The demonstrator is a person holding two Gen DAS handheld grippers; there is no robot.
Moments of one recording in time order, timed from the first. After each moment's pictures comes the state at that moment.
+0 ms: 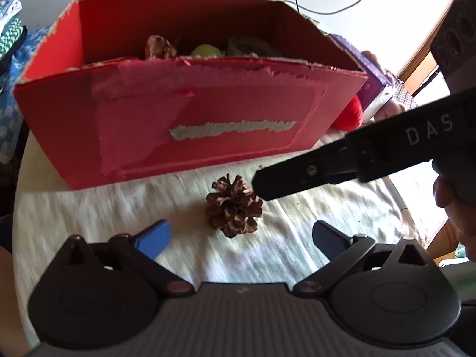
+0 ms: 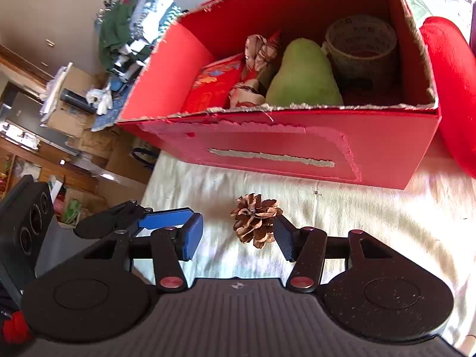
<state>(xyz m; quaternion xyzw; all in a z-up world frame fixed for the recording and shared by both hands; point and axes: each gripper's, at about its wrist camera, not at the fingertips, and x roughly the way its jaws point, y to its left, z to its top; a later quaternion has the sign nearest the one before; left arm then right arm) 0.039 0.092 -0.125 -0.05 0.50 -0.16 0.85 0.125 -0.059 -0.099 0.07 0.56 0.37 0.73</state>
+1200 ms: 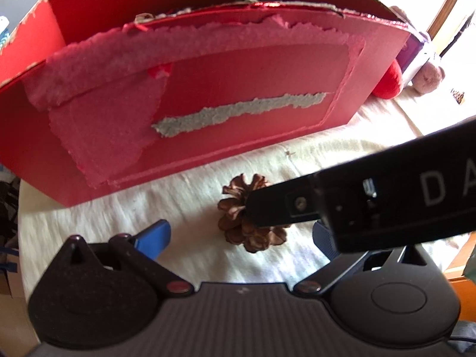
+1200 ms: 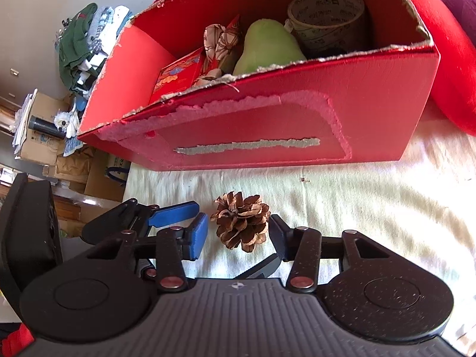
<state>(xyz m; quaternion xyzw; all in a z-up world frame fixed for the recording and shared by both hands) 0.082 0.053 -0.156 0.03 0.54 -0.12 0.83 0.125 -0.056 -0.122 0.11 0.59 0.29 0.75</state>
